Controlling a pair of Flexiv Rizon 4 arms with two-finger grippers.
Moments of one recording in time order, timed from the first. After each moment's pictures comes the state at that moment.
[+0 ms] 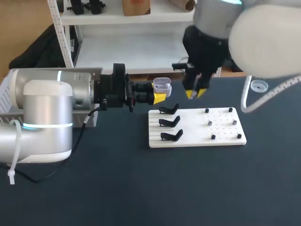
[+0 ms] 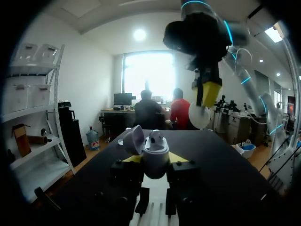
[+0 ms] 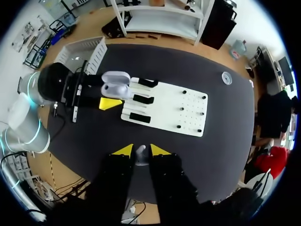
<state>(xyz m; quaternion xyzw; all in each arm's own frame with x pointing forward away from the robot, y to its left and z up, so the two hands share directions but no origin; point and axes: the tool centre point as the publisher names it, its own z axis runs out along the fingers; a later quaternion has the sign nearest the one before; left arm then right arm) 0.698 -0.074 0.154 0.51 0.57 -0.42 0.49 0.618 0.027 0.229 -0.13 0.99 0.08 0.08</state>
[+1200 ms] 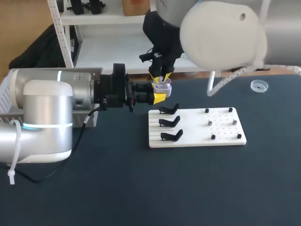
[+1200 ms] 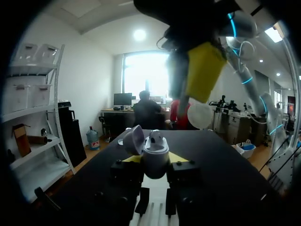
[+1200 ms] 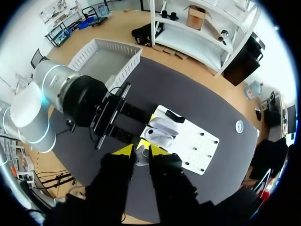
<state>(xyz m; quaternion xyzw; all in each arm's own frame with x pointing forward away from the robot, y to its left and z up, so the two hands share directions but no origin) 0.698 -0.074 0.154 0.51 0.57 -0.42 0.49 0.665 0.101 0.234 -0.27 0.95 0.08 0.13</state>
